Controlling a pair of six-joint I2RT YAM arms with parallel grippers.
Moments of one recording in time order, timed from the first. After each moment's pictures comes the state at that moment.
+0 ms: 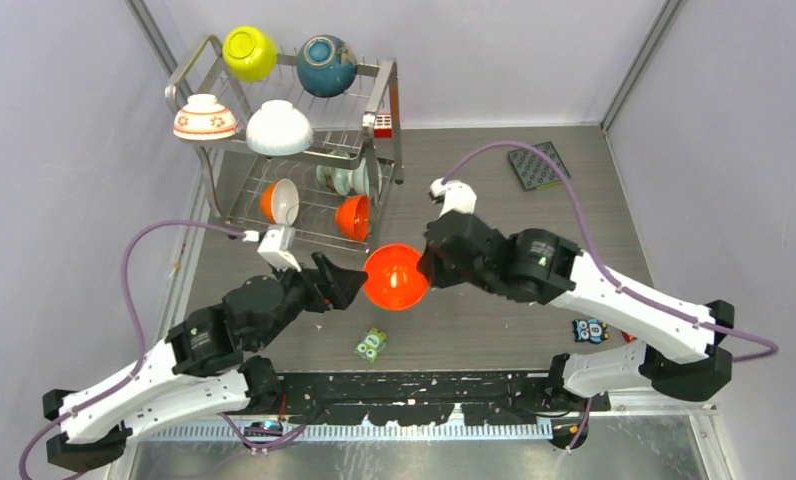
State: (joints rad) left arm -1.08 0.58 0.81 -0.59 -0.50 -0.81; right arm 1.19 1.28 1.49 -1.00 0.44 0.76
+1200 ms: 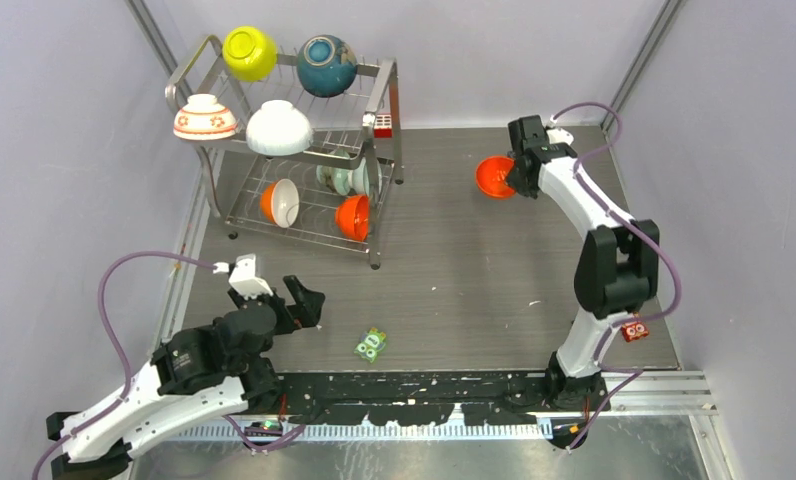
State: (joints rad) left arm -1.07 0.33 0.66 -0.91 -0.69 -0.89; right arm 0.19 1.76 1.48 -0.72 0.39 0.76
